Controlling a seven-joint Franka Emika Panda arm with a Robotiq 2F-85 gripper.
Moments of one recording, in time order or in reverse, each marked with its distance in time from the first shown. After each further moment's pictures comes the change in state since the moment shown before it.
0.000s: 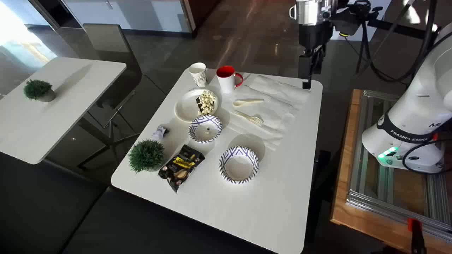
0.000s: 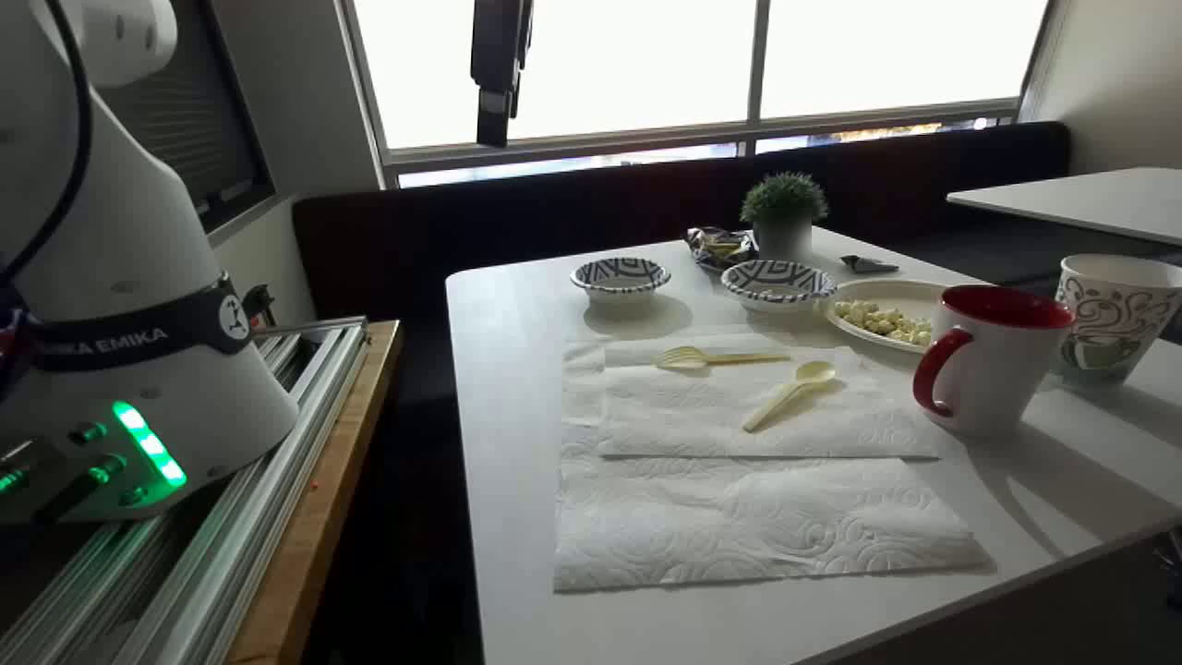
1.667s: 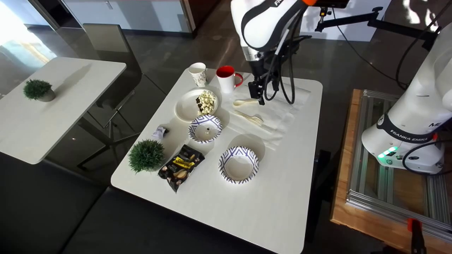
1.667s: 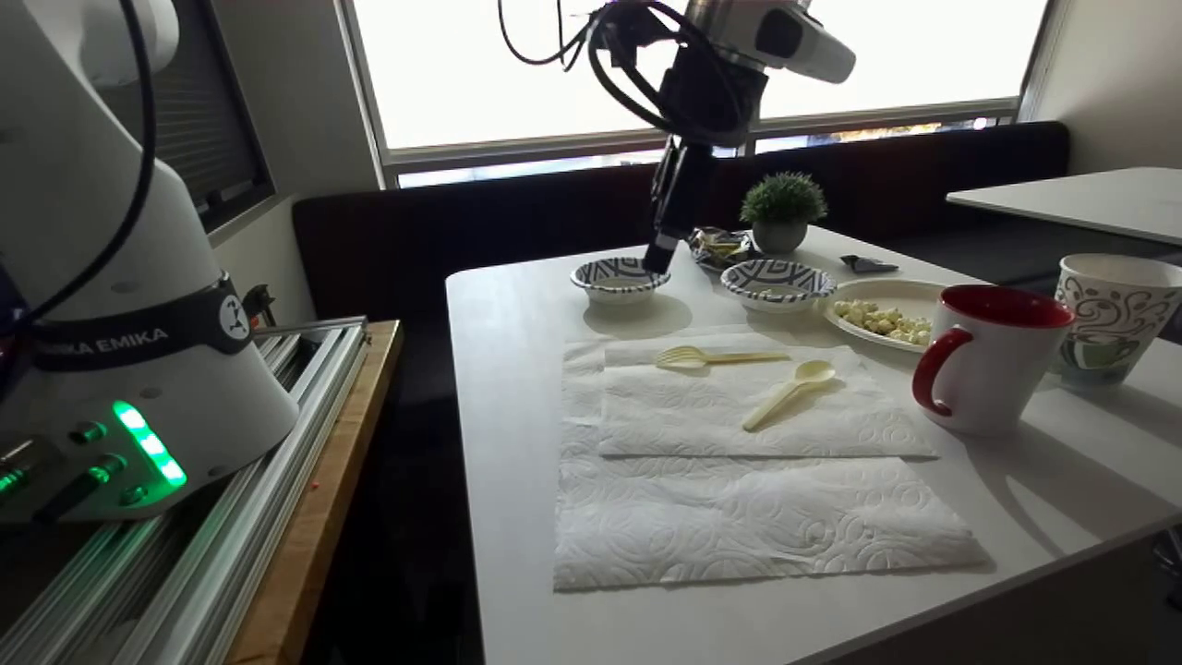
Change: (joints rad) arm -0.009 0.696 0.053 0.365 -0.009 0.224 0.126
